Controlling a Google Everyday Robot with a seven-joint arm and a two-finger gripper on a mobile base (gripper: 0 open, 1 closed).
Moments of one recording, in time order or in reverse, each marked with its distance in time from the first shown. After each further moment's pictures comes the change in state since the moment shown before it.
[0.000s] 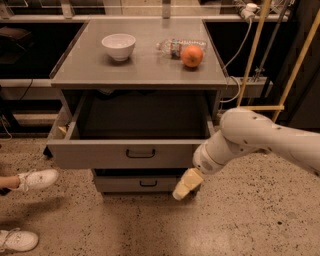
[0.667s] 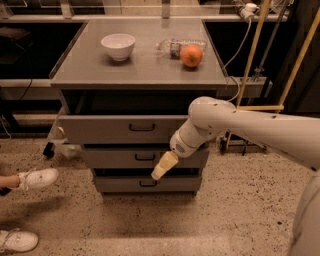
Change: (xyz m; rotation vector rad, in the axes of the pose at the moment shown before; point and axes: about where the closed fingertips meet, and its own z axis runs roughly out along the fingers) arm -0.073 -0.046 0.050 0.043 0.004 0.040
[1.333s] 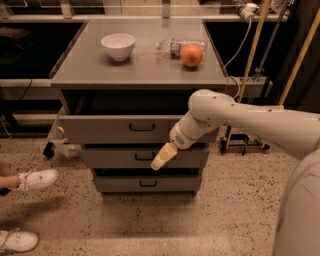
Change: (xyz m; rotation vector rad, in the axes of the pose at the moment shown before) arm -0.018 -0.023 -0.002 0.014 -0.019 0.012
